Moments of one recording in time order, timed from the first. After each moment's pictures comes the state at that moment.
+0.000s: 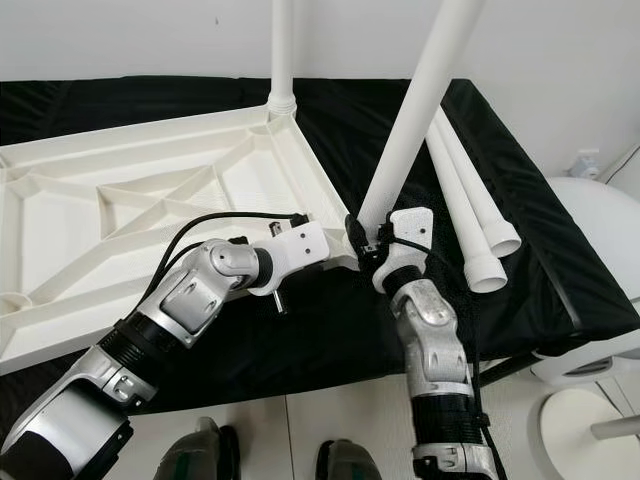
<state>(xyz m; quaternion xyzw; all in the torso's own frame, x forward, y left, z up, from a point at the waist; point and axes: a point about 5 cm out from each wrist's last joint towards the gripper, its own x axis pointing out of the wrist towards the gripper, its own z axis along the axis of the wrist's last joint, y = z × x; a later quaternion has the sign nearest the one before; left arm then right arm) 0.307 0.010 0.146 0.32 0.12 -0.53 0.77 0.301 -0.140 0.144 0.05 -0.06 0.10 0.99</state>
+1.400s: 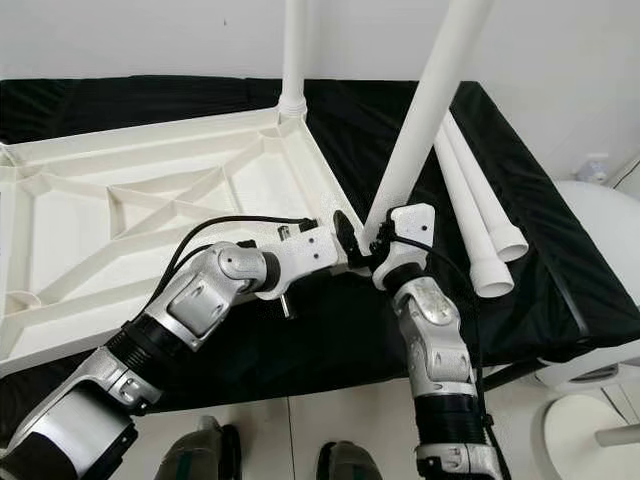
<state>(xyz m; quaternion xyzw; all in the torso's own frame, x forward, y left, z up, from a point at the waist) 0.303 0.001 0.146 0.32 0.11 -0.54 0.77 0.303 -0.165 0.147 0.01 -0.06 0.21 0.97</state>
